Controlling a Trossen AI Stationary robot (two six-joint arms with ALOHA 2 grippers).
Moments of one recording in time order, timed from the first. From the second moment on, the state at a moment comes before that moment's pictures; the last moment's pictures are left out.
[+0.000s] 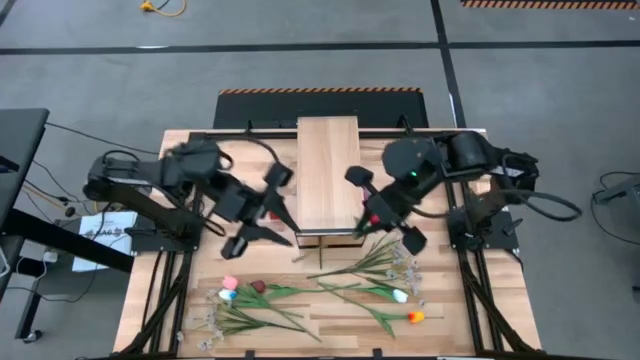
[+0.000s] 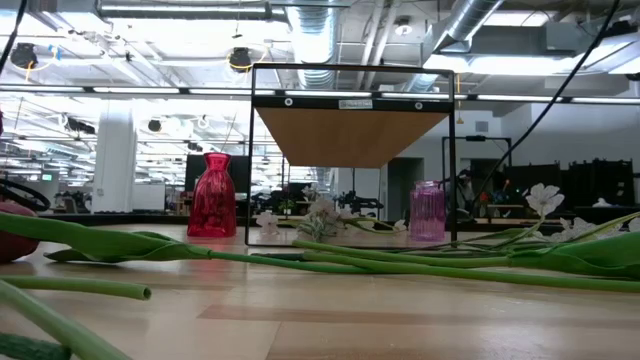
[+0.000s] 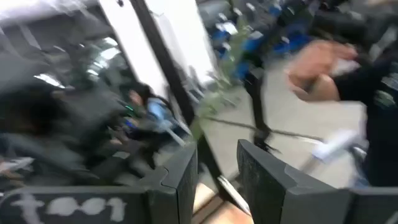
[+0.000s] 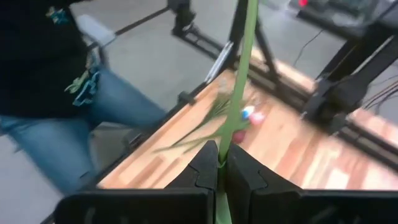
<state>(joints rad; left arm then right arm) -0.17 1.34 1.58 -0.16 0.45 0.37 0.18 1.69 2.26 -1.21 -0.38 -0.43</state>
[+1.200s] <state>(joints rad) -0.14 1.39 1.58 0.06 0.49 0.35 0.08 1.72 2.23 -1.08 -0.55 -0.42</state>
